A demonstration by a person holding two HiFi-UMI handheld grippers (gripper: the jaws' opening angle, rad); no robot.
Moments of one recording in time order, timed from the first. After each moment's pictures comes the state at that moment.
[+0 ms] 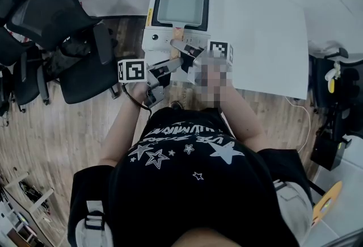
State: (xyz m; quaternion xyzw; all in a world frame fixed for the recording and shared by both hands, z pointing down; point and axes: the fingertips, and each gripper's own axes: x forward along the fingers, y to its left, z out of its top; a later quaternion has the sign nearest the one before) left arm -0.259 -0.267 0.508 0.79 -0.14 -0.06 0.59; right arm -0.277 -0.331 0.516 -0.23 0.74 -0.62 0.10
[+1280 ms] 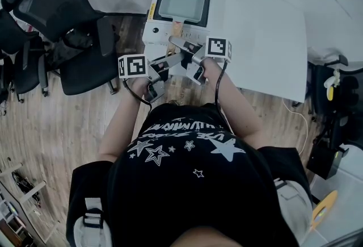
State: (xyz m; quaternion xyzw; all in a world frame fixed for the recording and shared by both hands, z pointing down) left arm -0.263 -0.266 0.511 0.79 -0.19 -0.07 0.58; right arm -0.284 -0.323 0.516 -0.21 0.76 -0.62 0.08
